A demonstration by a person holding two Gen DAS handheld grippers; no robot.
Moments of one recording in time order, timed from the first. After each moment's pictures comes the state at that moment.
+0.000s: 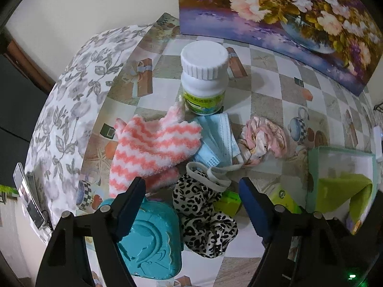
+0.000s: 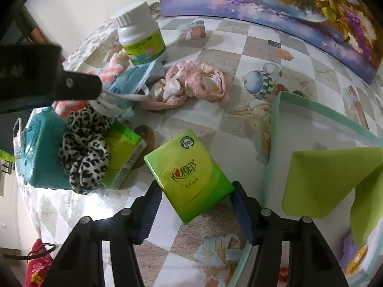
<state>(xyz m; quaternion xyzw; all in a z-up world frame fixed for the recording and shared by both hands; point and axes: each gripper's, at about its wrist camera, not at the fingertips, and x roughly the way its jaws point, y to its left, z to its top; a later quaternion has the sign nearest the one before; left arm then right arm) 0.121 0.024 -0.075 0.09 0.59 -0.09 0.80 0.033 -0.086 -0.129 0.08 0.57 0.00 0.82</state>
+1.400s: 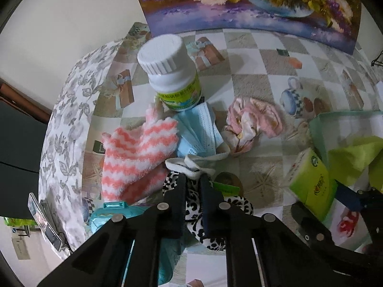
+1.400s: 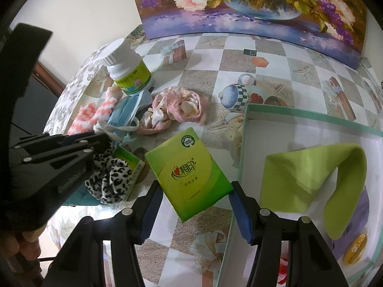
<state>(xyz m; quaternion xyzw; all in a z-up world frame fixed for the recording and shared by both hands) 0.107 -0.009 -0.087 0.20 0.57 -0.11 0.79 0.027 -0.113 -0.100 0.14 0.55 -0.02 0.82</state>
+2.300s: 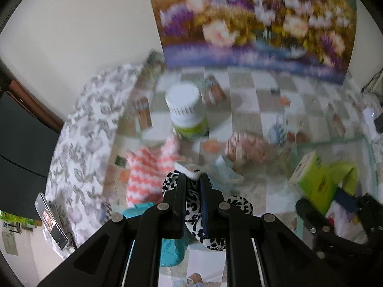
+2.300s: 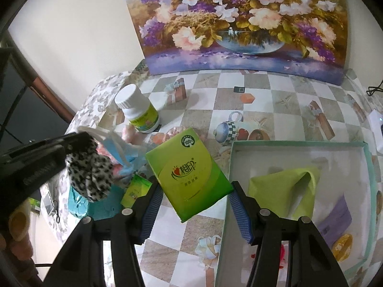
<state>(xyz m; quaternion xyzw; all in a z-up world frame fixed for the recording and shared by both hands) 0.098 0.001 -0.033 0.16 0.53 -0.11 0.82 0.012 -0.124 -0.045 0.16 0.49 -0.03 0.86</state>
